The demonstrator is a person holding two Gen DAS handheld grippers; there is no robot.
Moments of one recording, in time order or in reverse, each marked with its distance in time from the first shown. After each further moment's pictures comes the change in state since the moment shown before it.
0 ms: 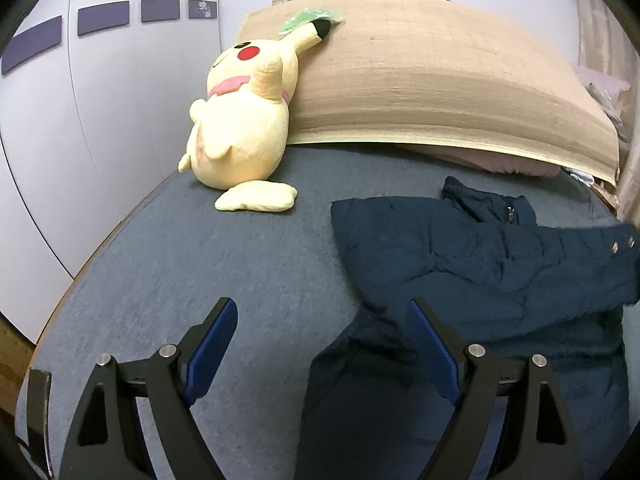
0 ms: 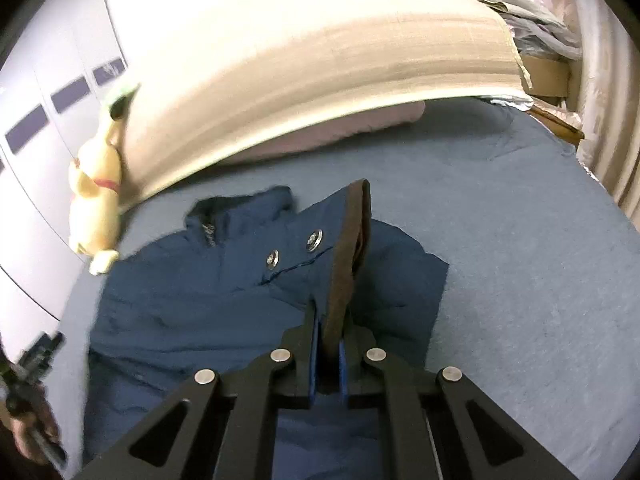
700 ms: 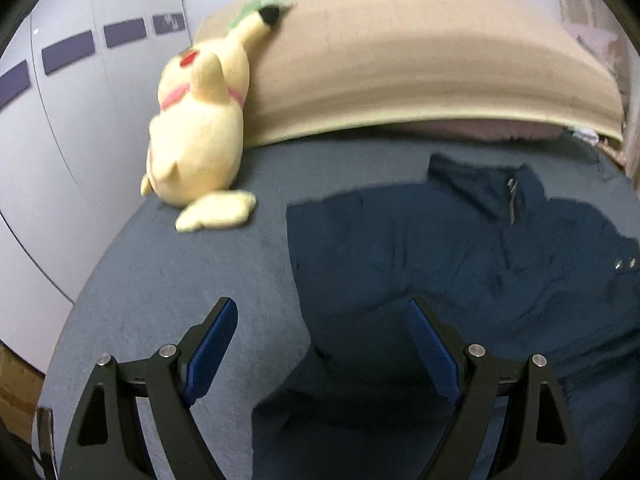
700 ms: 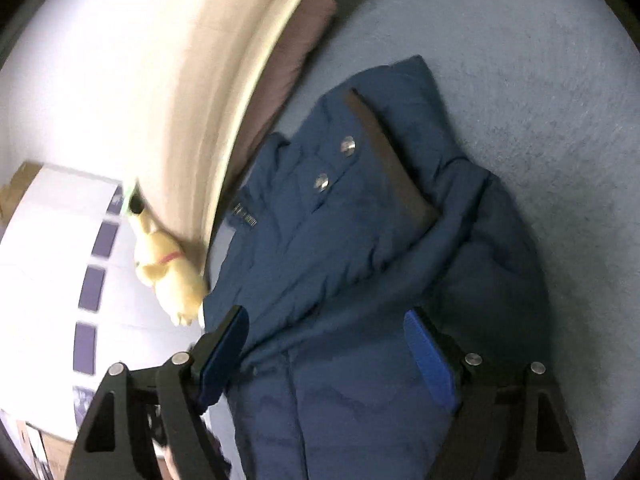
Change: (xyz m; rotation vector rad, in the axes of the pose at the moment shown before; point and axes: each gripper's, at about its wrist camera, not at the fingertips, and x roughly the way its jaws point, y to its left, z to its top) left arm 0.055 -0.059 0.011 0.123 0.056 0.053; right arm 0.028 -0.063 -0.098 0.709 0.119 0.446
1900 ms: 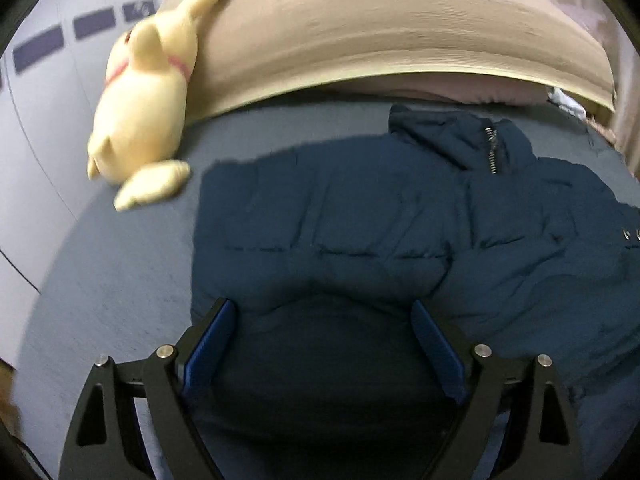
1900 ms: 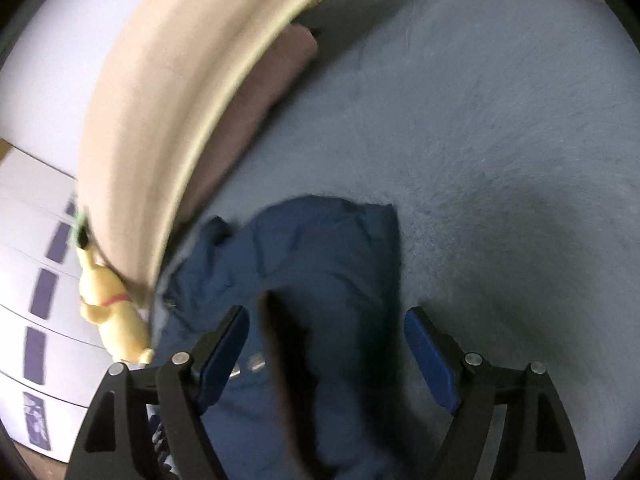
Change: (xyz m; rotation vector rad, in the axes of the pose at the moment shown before) left arm 0.044 -0.046 -0.014 0.025 0.050 -0.085; right arm 0.039 -0.003 0.130 -0.160 -0.032 -0.176
